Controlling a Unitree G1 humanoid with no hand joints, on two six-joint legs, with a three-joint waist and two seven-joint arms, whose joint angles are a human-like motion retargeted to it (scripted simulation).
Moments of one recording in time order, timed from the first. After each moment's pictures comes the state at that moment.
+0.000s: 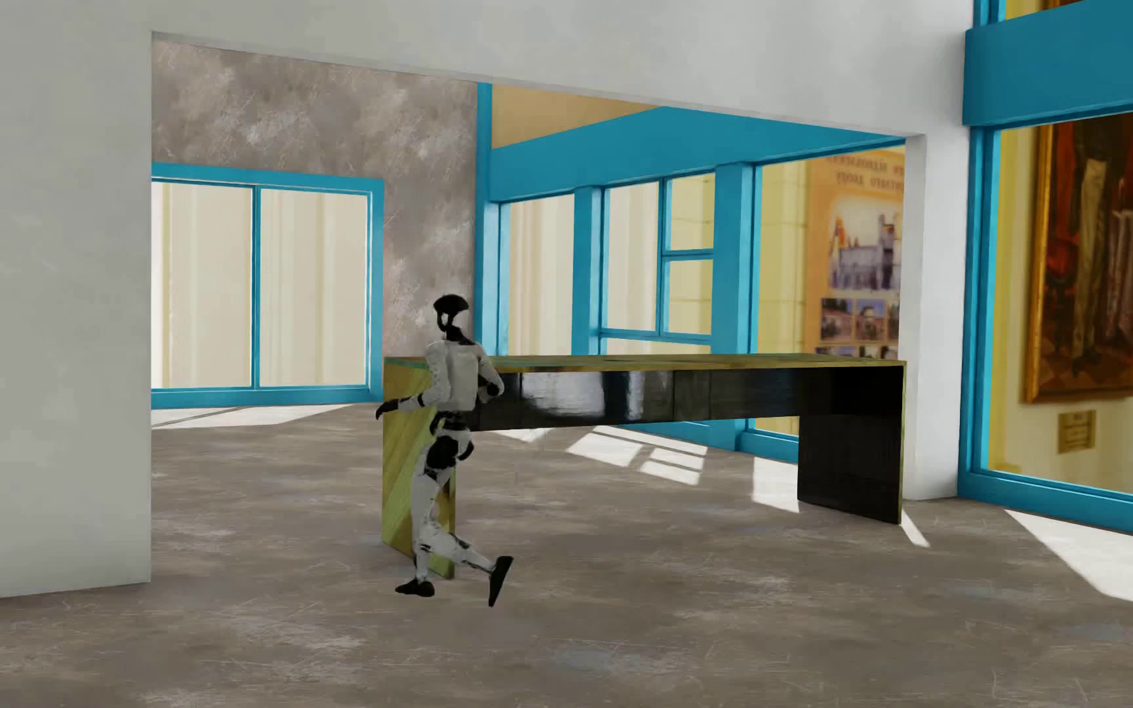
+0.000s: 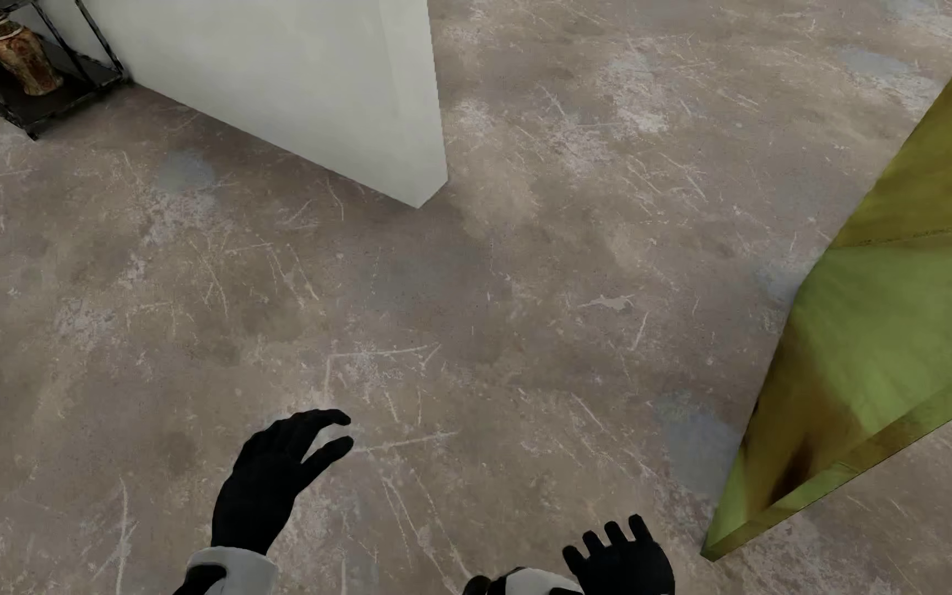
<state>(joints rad) 0.07 -0.35 -0.12 0.28 0.06 0.06 0.14 -0.43 0.19 1.21 0.57 0.35 0.49 0.06 -0.12 0.31 -0.31 -0.05 -0.25 -0.31 0.32 -0.26 -0.35 0.82 -1.71 0.11 -0.06 0.23 0.44</state>
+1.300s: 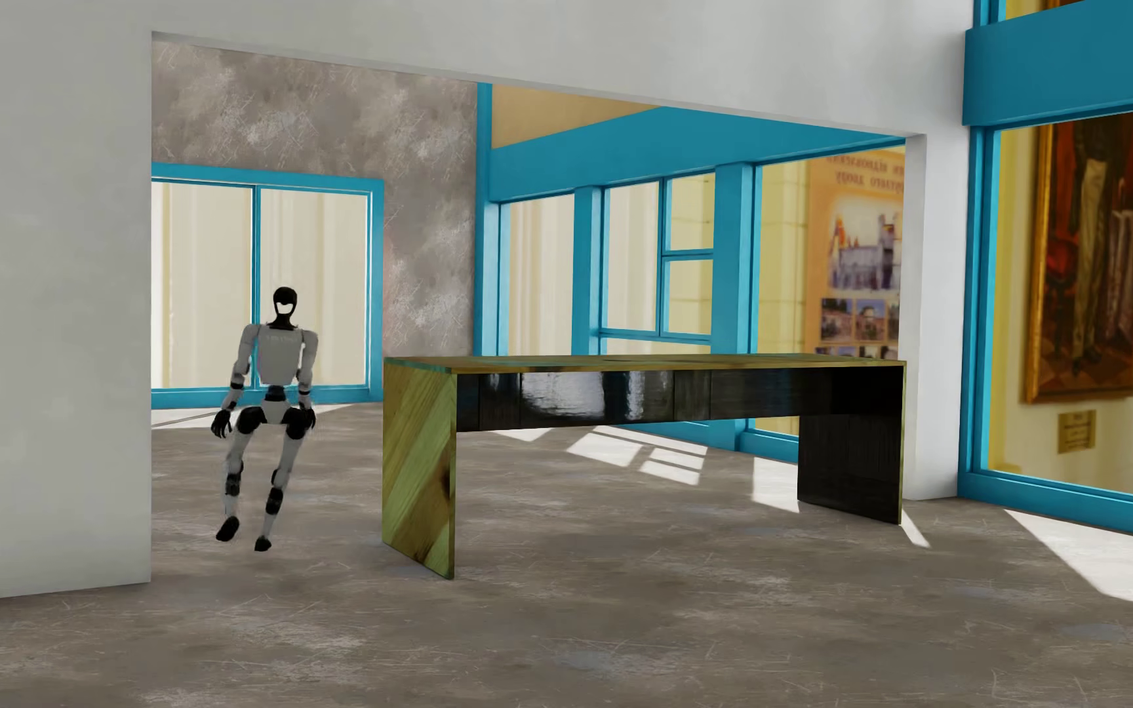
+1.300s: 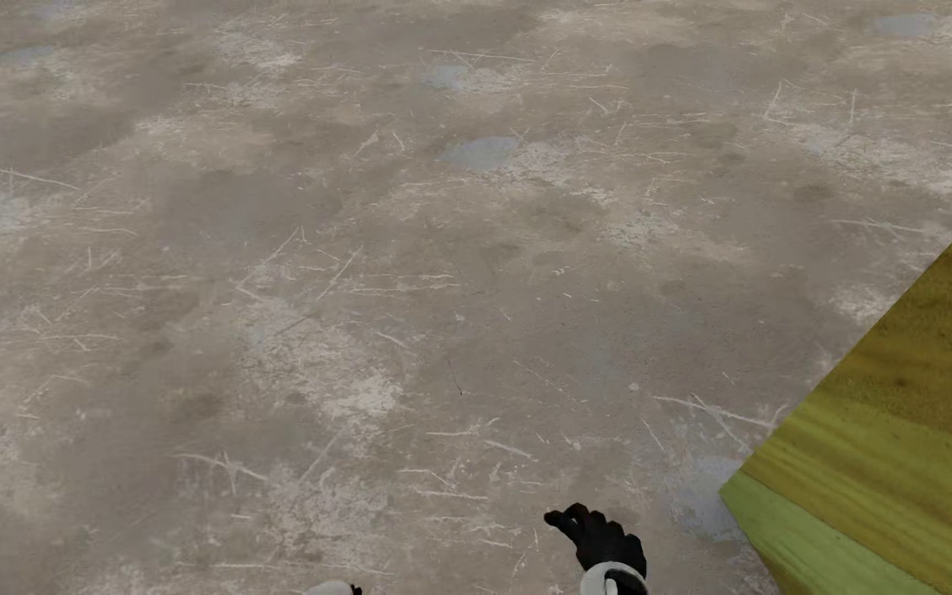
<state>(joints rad) -0.41 -0.02 -0.05 0.33 0.22 0.05 0.13 -0.13 0.18 1.22 0.34 0.35 0.04 -0.08 -0.17 0.13 0.07 0.13 -0.25 -0.03 0.00 0.87 0.65 0.91 -1.16 0.37 0.16 -0.16 -0.13</state>
